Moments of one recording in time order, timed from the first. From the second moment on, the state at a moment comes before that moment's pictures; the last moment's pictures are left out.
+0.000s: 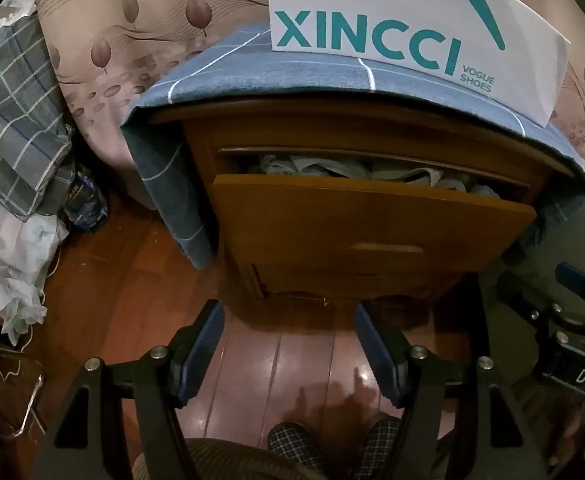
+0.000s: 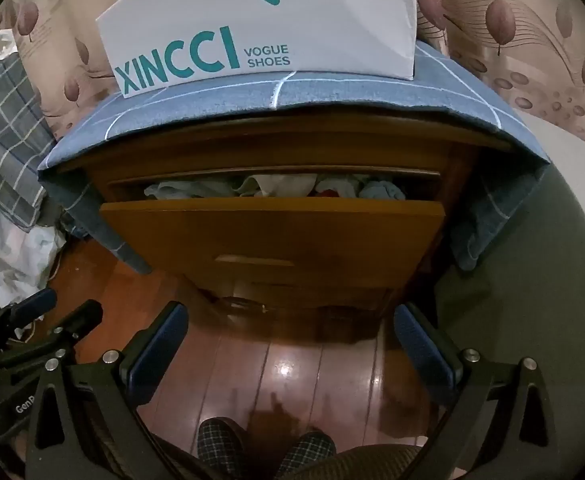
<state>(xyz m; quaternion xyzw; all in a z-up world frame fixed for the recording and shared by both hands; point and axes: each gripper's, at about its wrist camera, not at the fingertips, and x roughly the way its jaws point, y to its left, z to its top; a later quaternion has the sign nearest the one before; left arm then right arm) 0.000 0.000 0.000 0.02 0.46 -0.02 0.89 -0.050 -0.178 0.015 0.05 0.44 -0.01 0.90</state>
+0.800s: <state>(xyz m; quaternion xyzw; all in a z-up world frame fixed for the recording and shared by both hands) 0.000 -0.004 -0.002 0.03 0.46 -0.01 0.89 -0.048 -0.179 0.013 0.05 0.45 -0.01 0.89</state>
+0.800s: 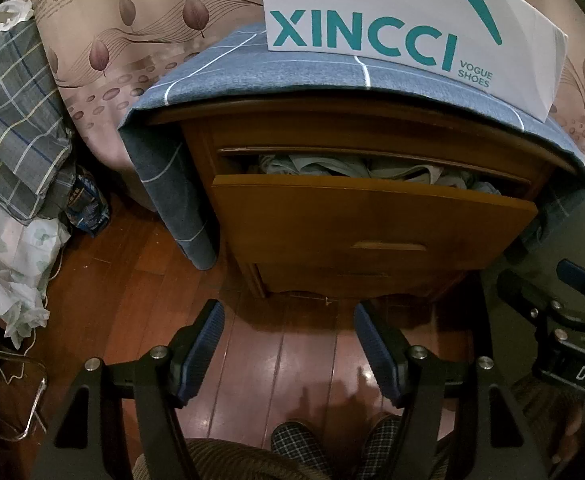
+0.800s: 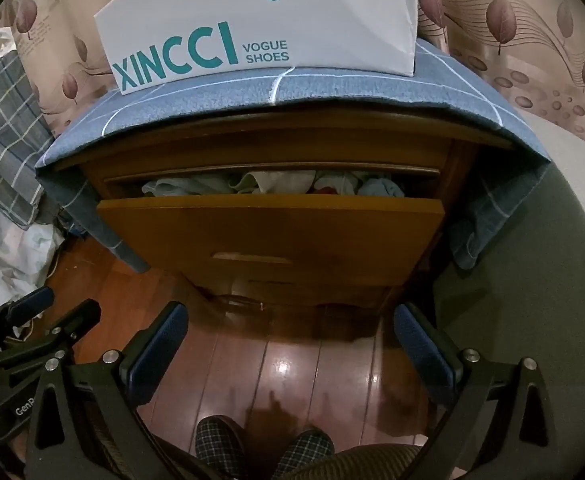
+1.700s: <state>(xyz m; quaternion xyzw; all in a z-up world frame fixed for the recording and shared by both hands) -0.002 -0.003 0.001 0.04 0.46 -0.01 0.89 -0.048 -0.179 0.013 0.05 0.45 -0.01 0.89</state>
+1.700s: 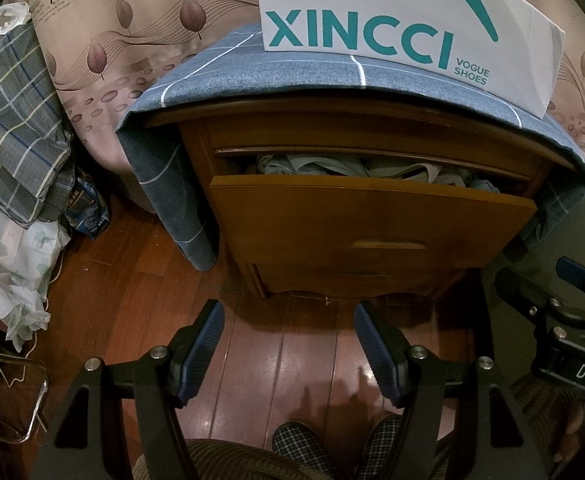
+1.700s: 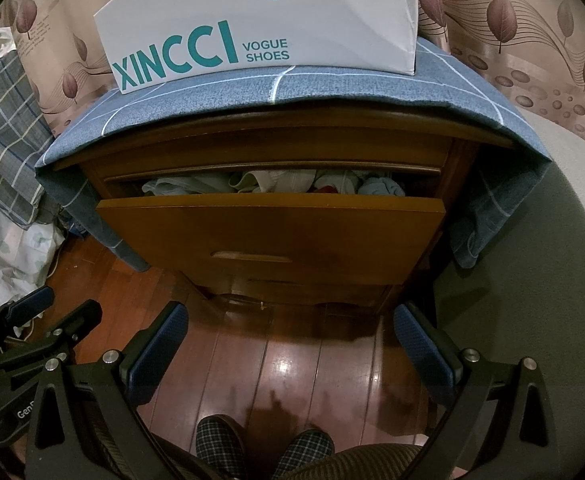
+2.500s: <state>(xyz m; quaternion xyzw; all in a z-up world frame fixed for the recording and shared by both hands) -0.002 -0.004 0.000 0.04 0.46 -0.01 0.89 -0.048 -0.179 0.012 0.06 0.45 -0.01 0.89</state>
